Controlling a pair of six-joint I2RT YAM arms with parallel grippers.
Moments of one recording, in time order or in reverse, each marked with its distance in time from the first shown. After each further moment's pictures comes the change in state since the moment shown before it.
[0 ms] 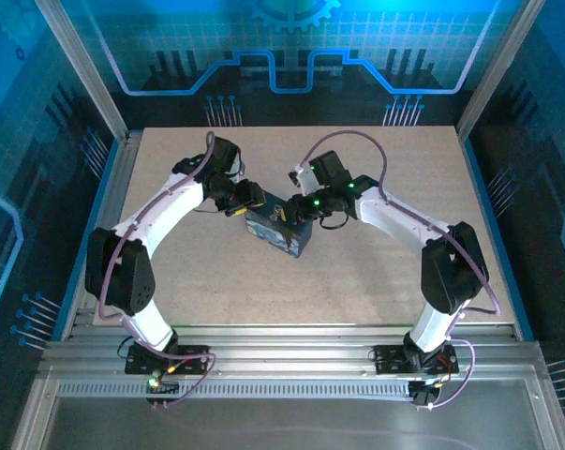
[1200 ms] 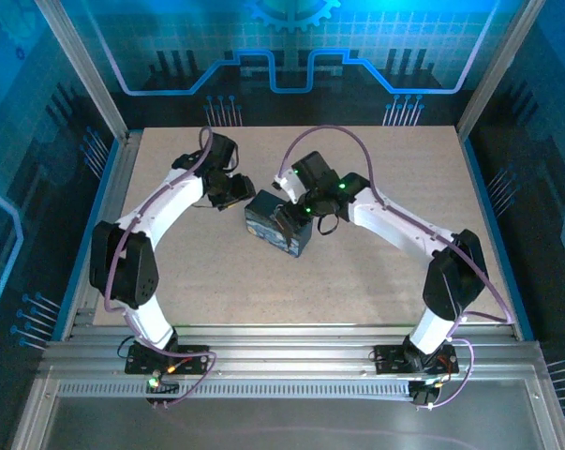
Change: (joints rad) left arm 0.041 0.045 0.036 0.001 -0.139 -0.026; right arm 0.136 -0.030 0.125 -0.196 0.365 -0.397
